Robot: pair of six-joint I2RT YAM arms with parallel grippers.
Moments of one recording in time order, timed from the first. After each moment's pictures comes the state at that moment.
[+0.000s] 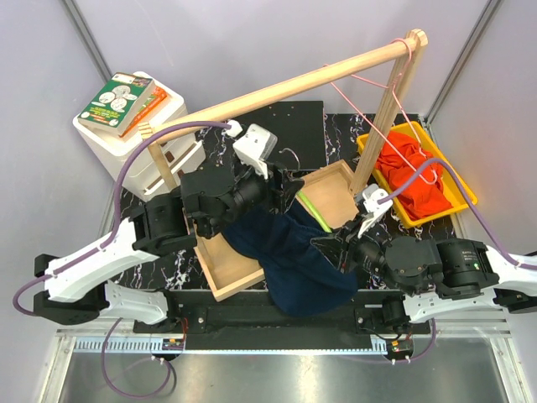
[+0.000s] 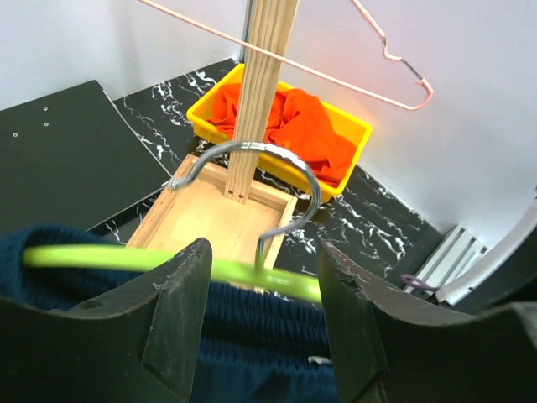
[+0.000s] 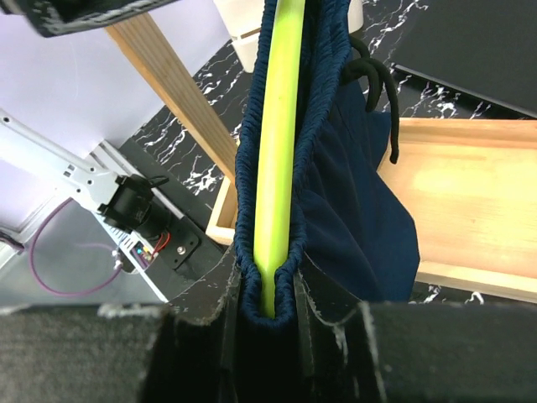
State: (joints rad) left arm -1.24 1.22 1.63 -0.54 -0.45 -0.27; right arm 1.63 0.83 1.28 -0.76 0.78 0.56
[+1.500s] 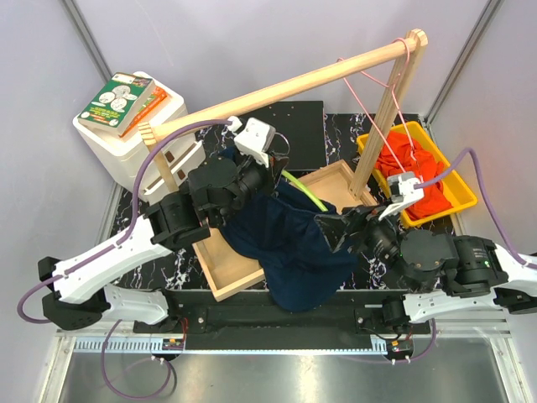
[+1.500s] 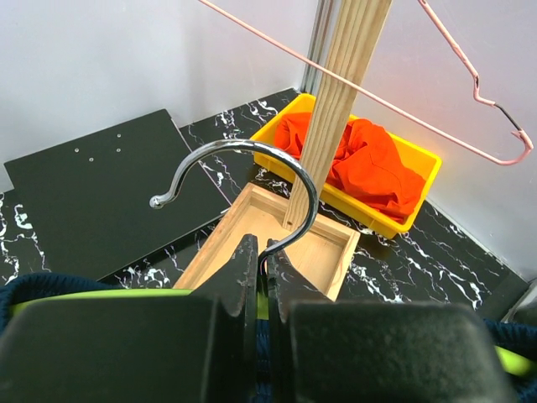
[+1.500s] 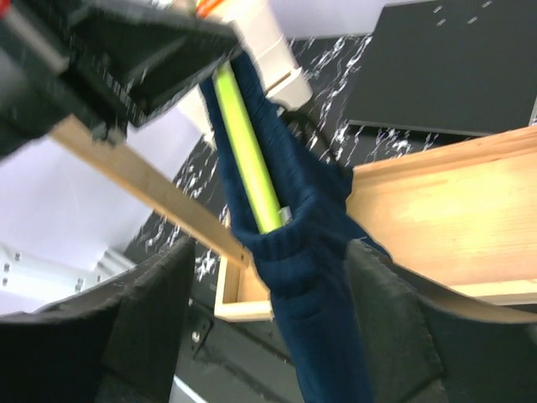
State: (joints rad) left arm -1.12 1.22 1.49 -0.32 -0.47 -0.15; right arm 1.62 0.83 1.33 -0.73 1.01 0.67
